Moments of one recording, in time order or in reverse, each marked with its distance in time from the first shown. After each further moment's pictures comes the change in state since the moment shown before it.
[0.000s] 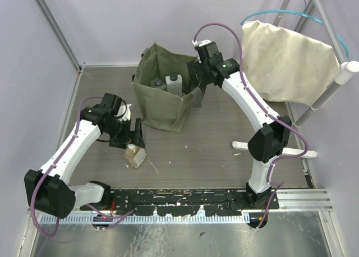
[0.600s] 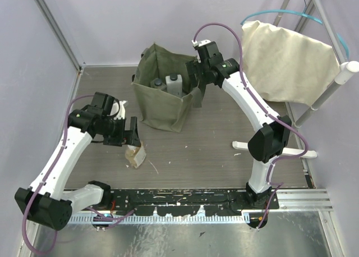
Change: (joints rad) left arm 0.008 -0.124 0.091 -0.108 -0.023 0.036; right arm 0.000 0.000 0.000 0.007 -0.031 0.011
